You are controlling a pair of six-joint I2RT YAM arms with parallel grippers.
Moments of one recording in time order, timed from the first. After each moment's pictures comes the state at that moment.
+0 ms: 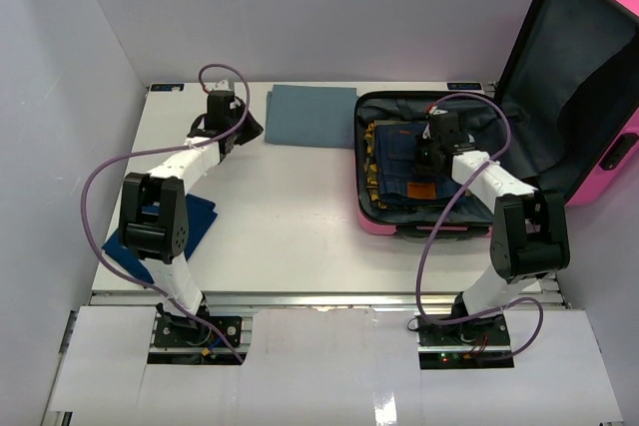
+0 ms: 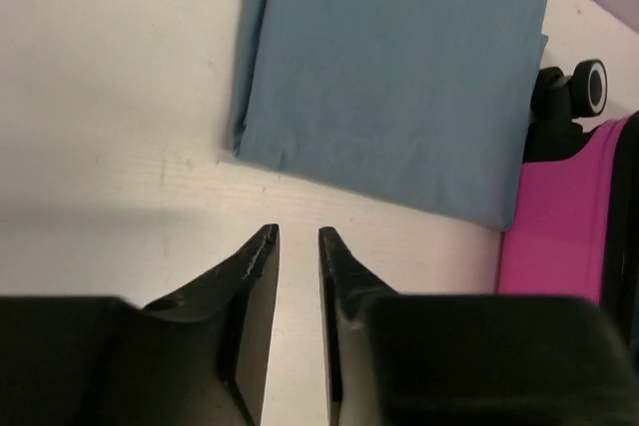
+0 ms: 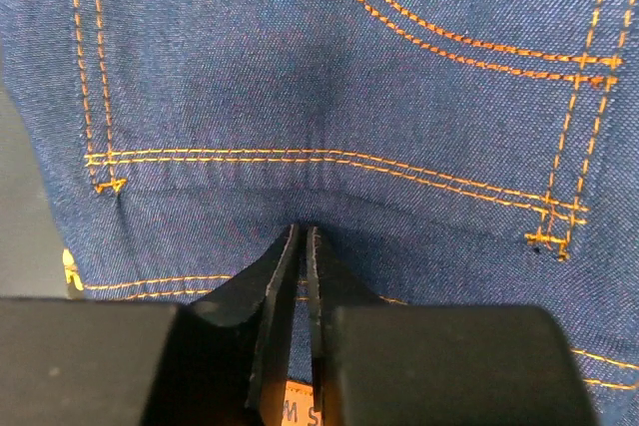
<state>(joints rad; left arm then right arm) -0.19 1.81 1.30 -0.06 0.06 -0.57 0.20 1.63 1.09 -0.33 -0.01 0.24</state>
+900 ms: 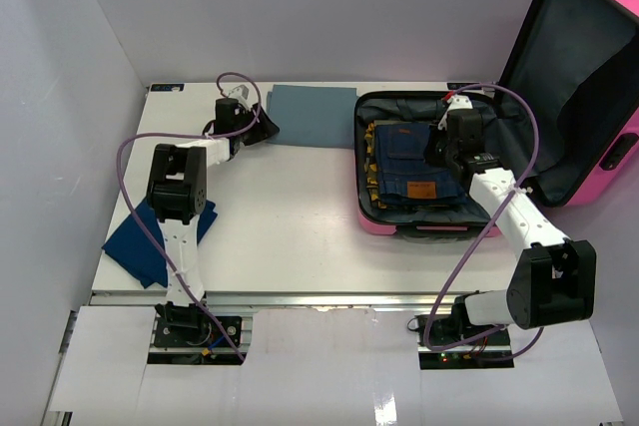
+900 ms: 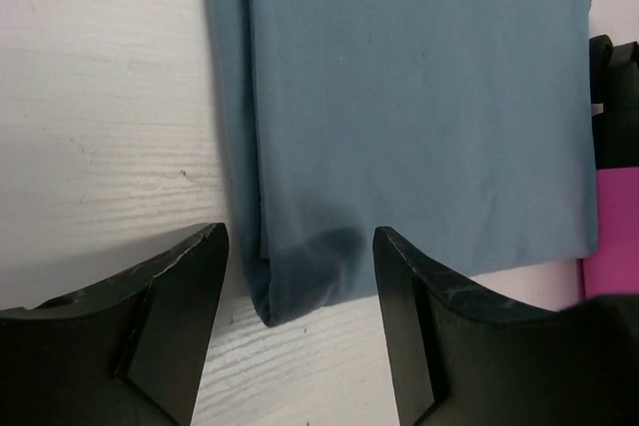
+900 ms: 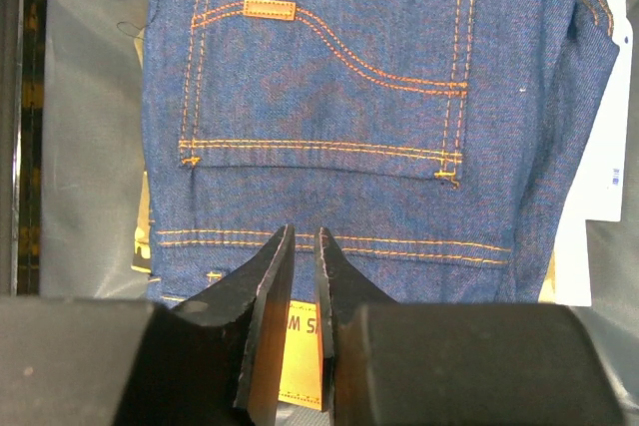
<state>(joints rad) -0.13 2.22 1.45 0.24 0.32 -0.46 0.20 1.35 1.03 -0.31 0.04 0.20</state>
